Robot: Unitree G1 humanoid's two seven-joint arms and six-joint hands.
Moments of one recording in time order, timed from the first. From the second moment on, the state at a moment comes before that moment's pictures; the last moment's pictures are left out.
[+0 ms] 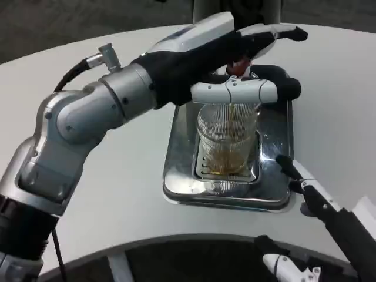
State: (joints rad) left arm -0.95 0.49 -0.22 0.17 0.21 -0.19 -0.61; right arm 0.45 0.07 -0.03 -1.03 -0.63 0.08 0.60
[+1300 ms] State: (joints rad) left arm -0.97 0.51 -0.22 0.19 0.21 -0.20 -0.62; right arm 0.07 0.06 0.25 -0.63 -0.76 0.35 0.05
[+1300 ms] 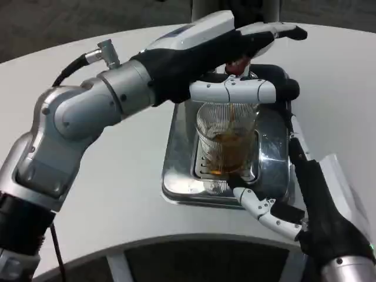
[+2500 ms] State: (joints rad) left arm -0.97 0.53 -0.20 0.16 0.19 -0.19 -0.64; right arm -0.09 0.05 0.34 -0.38 -0.60 0.36 -0.22
